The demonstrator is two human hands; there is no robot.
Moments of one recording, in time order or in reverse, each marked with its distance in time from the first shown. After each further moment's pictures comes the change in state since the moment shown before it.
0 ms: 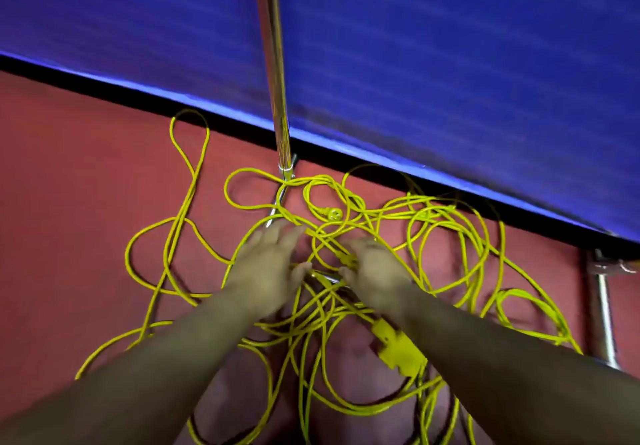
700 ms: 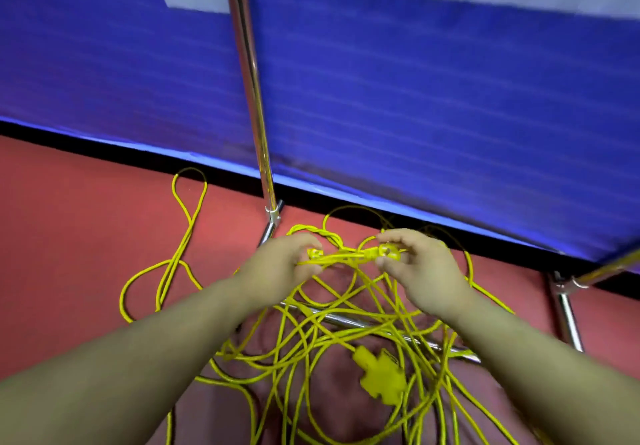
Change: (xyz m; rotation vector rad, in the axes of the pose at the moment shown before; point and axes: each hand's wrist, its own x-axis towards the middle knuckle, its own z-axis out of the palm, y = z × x) left_hand 0.018 0.057 -0.048 -0.372 0.050 0.190; right_hand -0.076 0.020 -0.111 0.404 0.367 -0.074
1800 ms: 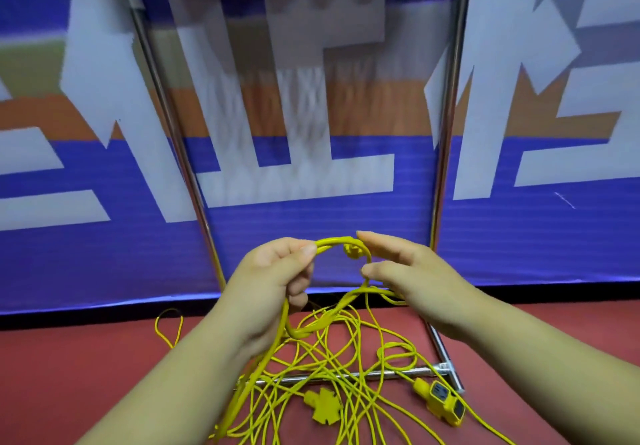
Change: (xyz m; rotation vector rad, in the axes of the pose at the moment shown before) left_hand -0.216 0.396 -0.102 -0.999 0.032 0.144; right_hand -0.288 -0.191 -0.234 0.492 0.147 -0.128
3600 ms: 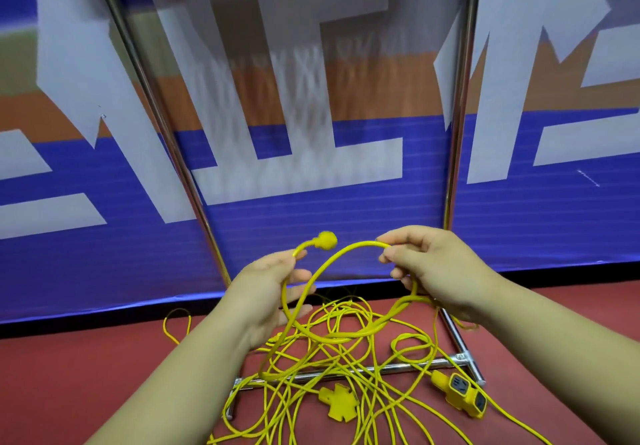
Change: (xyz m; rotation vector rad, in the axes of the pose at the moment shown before) left_hand 0.048 -0.035 -0.041 0.120 0.176 -0.337; right_hand 0.030 0.018 -0.006 0.087 0.157 0.135
